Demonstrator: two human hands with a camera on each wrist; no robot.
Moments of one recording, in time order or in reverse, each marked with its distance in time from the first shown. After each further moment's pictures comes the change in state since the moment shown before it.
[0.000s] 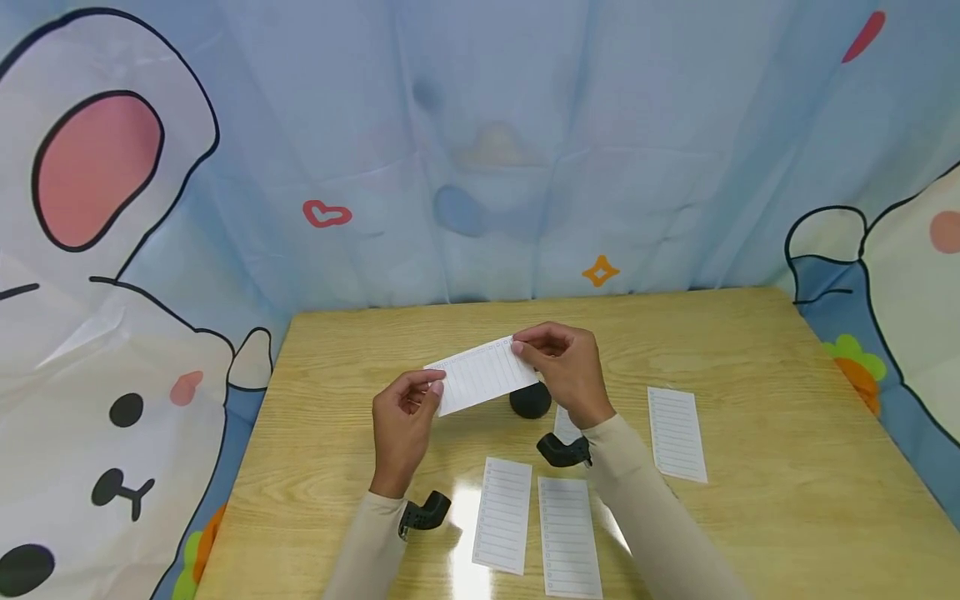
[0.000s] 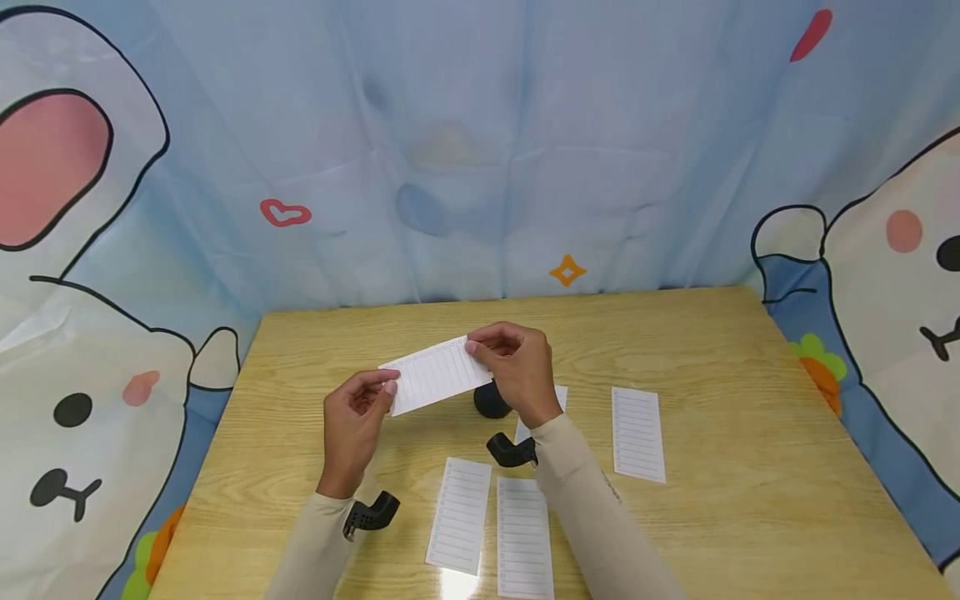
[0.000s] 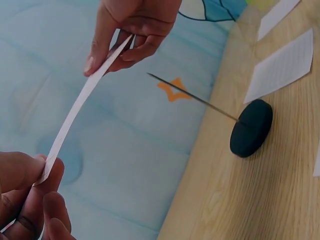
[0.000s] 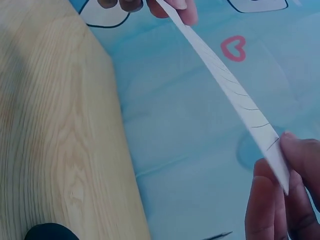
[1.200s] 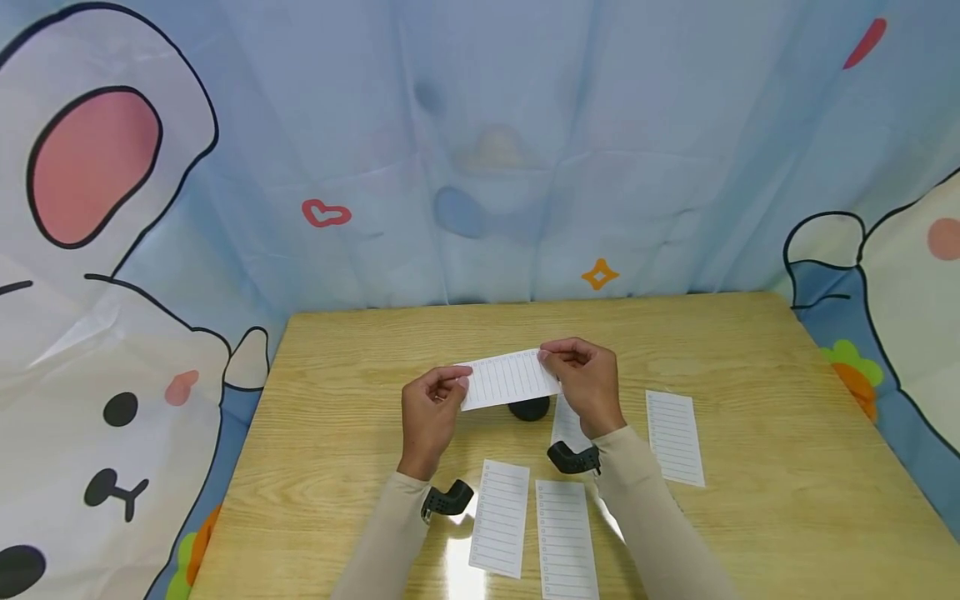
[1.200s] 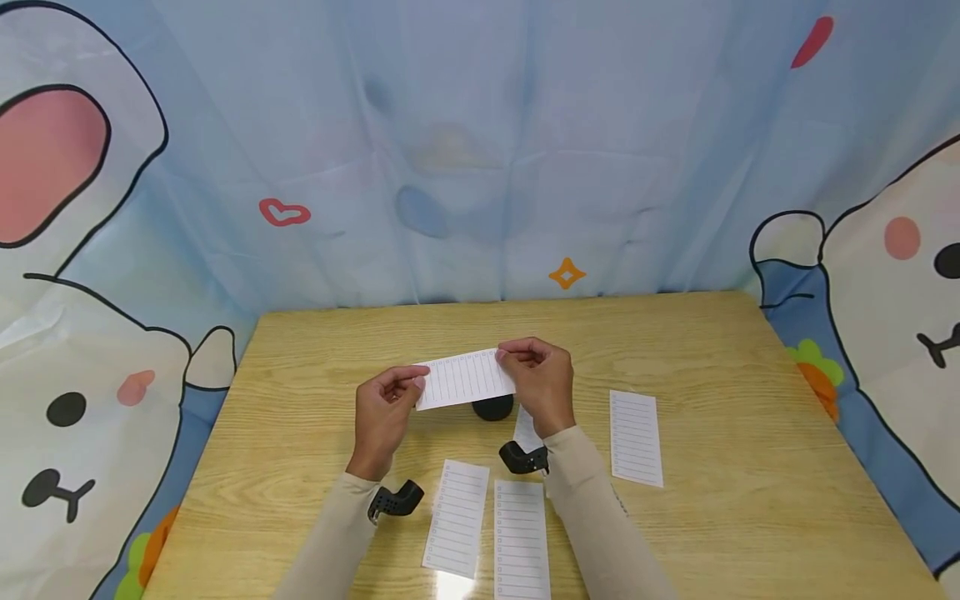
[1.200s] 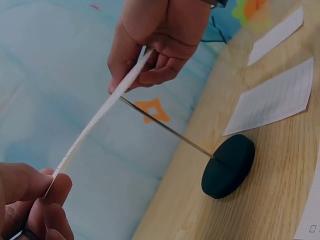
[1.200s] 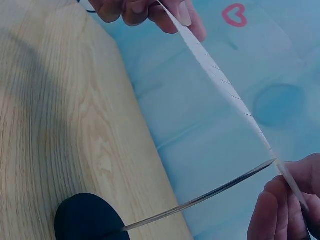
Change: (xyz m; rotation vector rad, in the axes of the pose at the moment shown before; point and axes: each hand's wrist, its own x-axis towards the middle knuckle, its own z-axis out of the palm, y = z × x) left_hand 0.014 -0.015 0.038 -0.038 -0.024 -0.133; right_hand -0.003 0.032 -0.016 -0.027 0.165 0.213
